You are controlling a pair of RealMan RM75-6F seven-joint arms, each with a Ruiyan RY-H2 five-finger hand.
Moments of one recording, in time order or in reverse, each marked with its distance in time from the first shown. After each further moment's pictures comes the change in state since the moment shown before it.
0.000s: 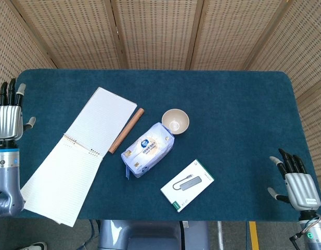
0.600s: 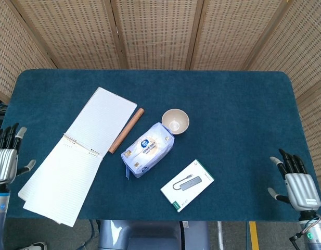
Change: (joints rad) left arm 0.266 0.114 0.247 -0.275 0.128 0.146 -0.168; right arm -0.003 0.000 -0.001 -0.004 0.002 0.004 -0.012
